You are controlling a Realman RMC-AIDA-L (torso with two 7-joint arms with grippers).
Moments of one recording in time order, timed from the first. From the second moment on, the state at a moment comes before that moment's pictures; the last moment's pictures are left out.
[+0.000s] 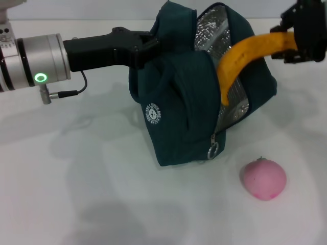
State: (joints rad) left arm -0.56 -2.07 1.00 0.79 1.60 1.43 -1.66; right arm 0.72 2.01 -1.25 -1.64 -2.55 -1.62 1.72
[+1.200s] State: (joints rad) left arm -0.56 -2.08 1.00 0.77 1.60 1.42 -1.66; right arm 0.87 2.03 -1.66 -1.61 -2.67 -1.44 1.84
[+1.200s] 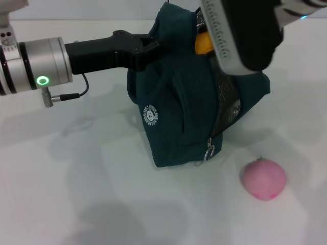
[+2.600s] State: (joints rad) left arm -0.54 -2.07 0.95 0.75 1.60 1.43 -1.63; right arm 0.44 2.02 -1.13 -1.78 -1.94 -1.47 1.79
